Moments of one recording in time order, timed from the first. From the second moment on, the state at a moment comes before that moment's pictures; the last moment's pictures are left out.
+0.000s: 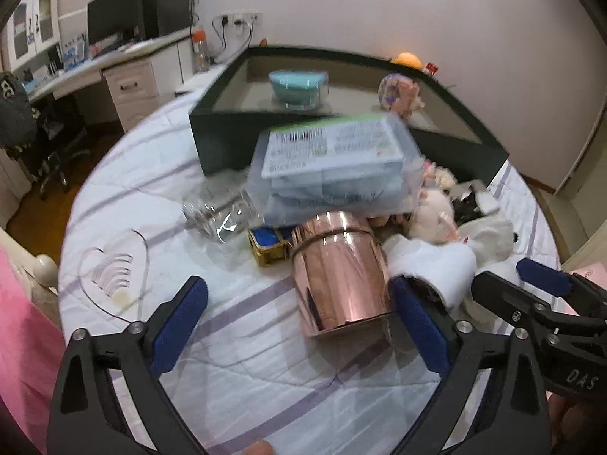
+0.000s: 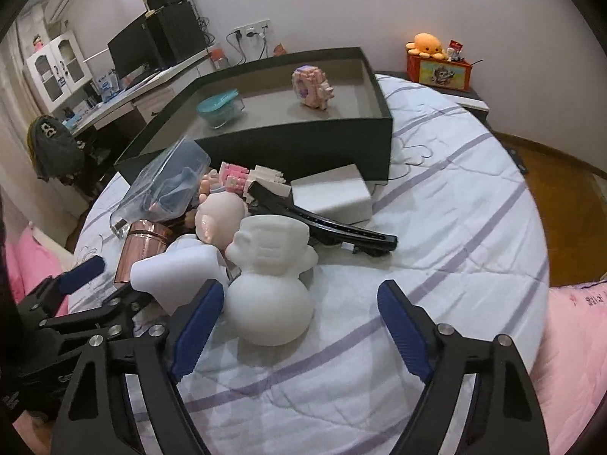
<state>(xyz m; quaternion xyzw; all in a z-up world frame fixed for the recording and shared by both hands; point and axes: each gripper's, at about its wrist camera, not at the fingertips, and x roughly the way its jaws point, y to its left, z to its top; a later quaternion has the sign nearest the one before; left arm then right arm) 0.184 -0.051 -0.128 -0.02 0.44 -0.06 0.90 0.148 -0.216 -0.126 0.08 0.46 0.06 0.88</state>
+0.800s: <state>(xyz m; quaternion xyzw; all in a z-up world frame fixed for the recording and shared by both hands) 0.175 -0.039 -0.122 -0.07 0.43 -0.11 0.89 0.150 -0.209 -0.130 0.07 0.46 0.09 0.88</state>
